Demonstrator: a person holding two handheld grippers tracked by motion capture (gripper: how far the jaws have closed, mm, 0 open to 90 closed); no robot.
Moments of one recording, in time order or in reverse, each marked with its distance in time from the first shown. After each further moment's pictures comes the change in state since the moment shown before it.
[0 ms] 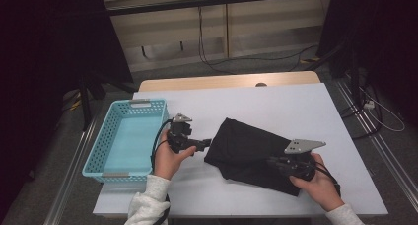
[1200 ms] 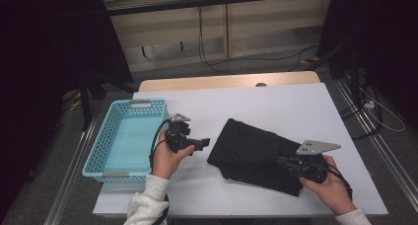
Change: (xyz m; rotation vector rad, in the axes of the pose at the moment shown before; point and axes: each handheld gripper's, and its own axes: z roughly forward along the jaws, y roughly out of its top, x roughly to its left) left arm 0.003 0.000 -0.003 0.002 -0.002 -0.012; right arm -0.006 -0.007 -0.024 -0.034 -0.026 0.019
